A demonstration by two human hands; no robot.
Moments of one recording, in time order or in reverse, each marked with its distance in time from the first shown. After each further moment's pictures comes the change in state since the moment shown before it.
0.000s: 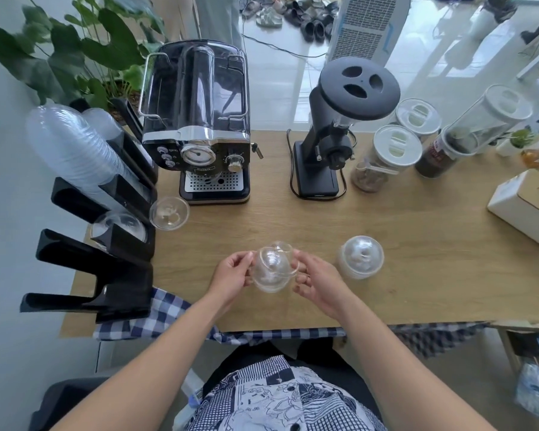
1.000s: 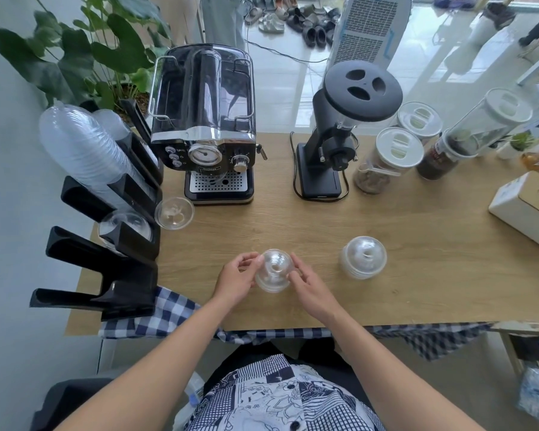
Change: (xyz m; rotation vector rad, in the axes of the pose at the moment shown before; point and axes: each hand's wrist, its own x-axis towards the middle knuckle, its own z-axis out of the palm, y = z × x) left_hand -0.008 -0.004 -0.002 0.217 -0.001 0.132; right_hand 0.003 0.036 0.011 -0.721 -0.006 -0.289
